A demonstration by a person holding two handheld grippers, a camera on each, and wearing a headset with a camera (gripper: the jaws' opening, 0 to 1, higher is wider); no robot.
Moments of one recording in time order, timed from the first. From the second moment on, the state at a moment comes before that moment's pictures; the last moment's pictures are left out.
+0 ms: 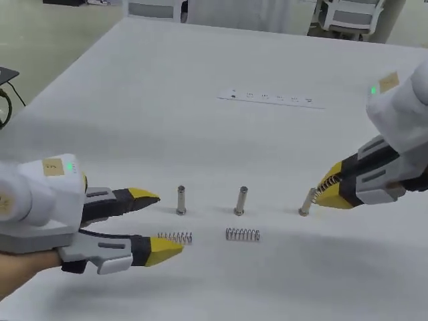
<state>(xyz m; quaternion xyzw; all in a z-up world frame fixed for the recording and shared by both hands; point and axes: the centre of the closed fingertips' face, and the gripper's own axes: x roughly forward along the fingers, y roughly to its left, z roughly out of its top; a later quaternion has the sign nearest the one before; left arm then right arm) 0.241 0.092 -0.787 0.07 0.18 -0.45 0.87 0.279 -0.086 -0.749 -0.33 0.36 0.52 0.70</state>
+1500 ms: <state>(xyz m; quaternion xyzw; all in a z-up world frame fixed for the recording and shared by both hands) 0.241 0.093 -0.786 0.04 0.19 -0.43 0.88 0.332 -0.106 -0.794 -0.39 0.43 0.49 0.65</state>
